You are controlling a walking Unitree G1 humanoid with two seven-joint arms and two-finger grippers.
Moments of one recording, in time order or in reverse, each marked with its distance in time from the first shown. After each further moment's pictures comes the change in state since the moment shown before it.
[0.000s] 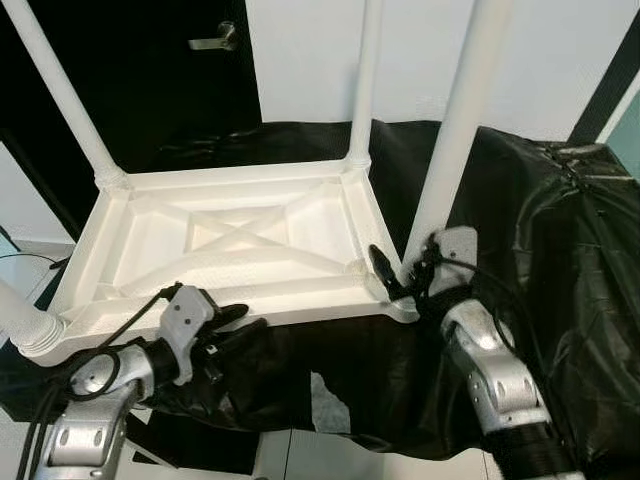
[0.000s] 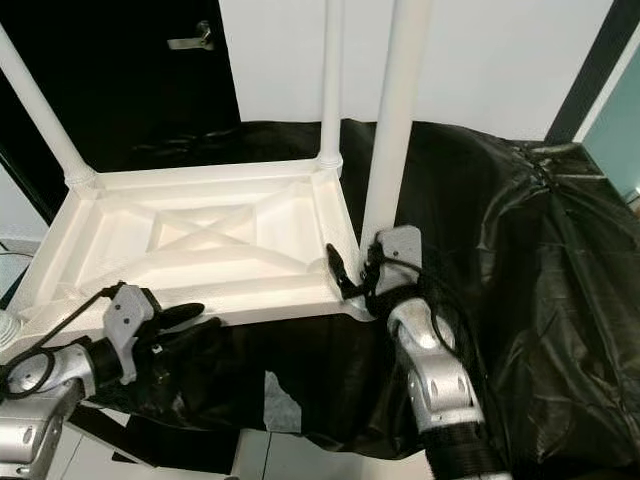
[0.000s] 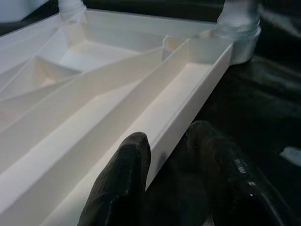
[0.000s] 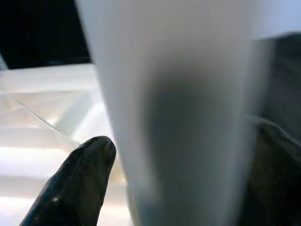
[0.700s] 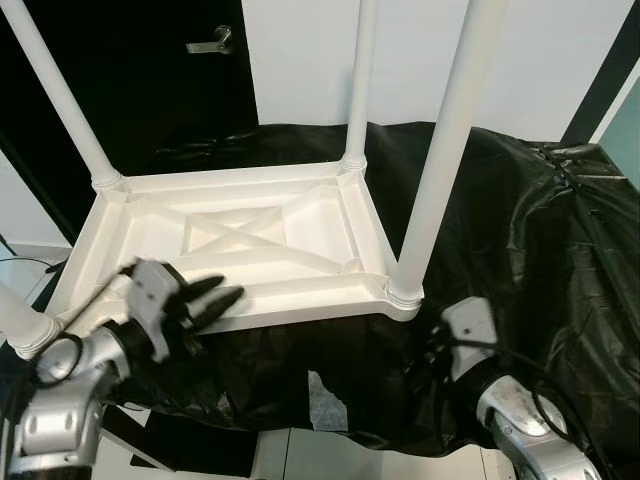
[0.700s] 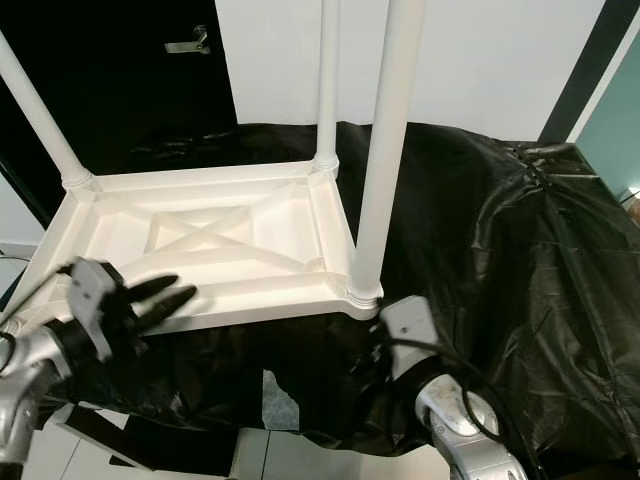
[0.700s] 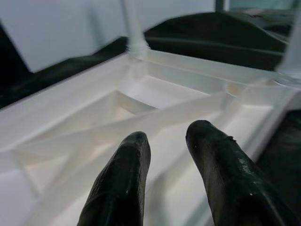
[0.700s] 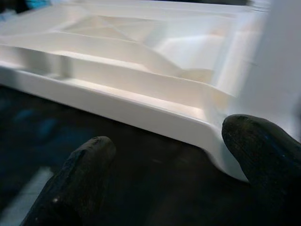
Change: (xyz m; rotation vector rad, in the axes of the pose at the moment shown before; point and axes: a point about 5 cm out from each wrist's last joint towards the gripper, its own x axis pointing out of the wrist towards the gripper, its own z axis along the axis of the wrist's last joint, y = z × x) left arm -0.026 0.043 0.023 -0.006 -0.110 0.241; right arm -0.065 0.028 -0.002 -0.099 0.134 0.370
